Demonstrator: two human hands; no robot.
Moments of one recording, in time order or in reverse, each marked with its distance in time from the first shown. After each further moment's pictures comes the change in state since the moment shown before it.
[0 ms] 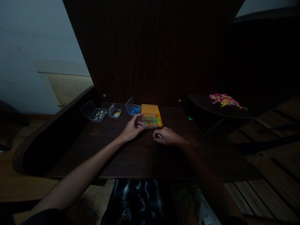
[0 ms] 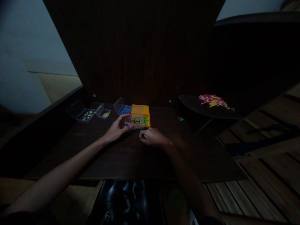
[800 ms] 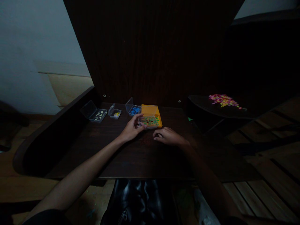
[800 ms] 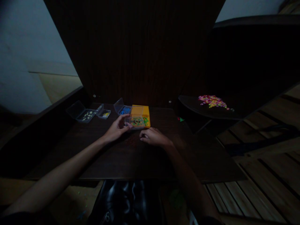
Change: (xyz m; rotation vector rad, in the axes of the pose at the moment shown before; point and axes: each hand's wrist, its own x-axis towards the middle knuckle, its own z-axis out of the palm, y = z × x) left_hand 0.002 -0.005 -0.001 -0.025 0.006 0.013; right_hand 0.001 0.008 0.001 0.046 -0.019 -0.007
